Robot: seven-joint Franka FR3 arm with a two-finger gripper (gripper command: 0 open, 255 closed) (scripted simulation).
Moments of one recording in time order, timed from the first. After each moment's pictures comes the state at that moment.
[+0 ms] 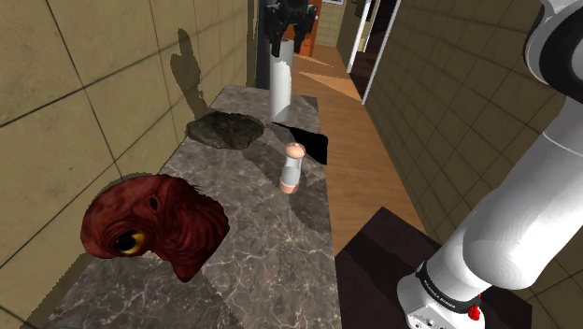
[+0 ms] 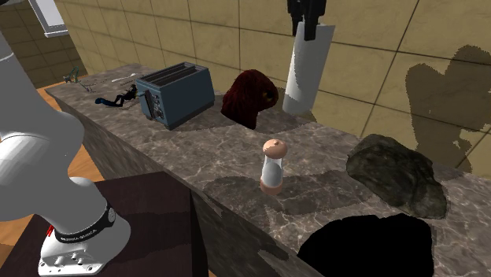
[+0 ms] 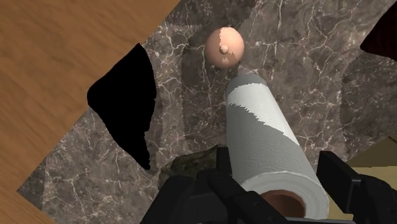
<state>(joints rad) -0.02 0.05 0.20 -1.39 -0.10 1.53 0.22</state>
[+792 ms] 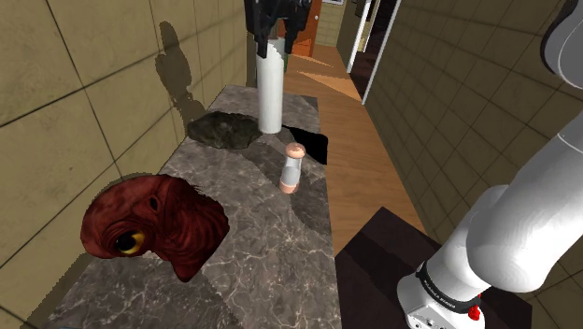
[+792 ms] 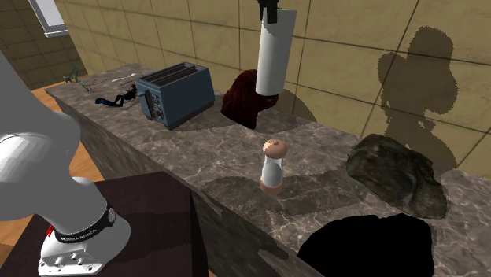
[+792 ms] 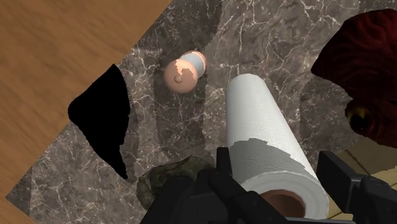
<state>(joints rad) 0.06 -0.03 0.28 -1.43 -0.10 1.48 0.38</state>
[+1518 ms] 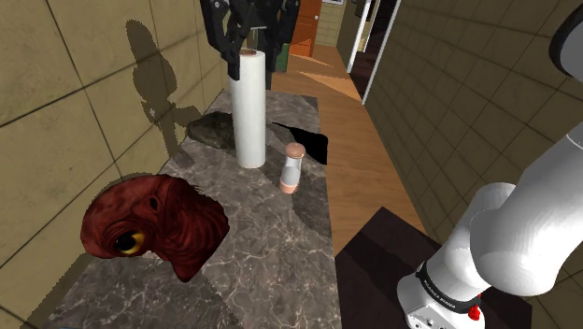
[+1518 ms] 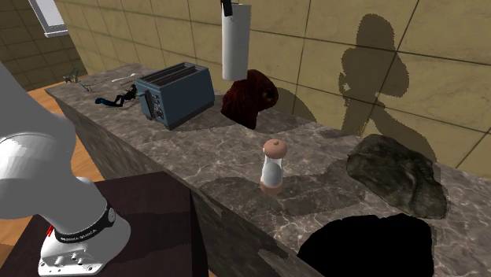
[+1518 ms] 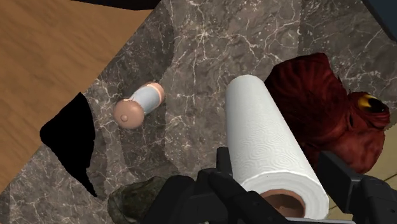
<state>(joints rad) 0.18 -0.08 0.42 -1.47 -0.09 1.45 0.64</state>
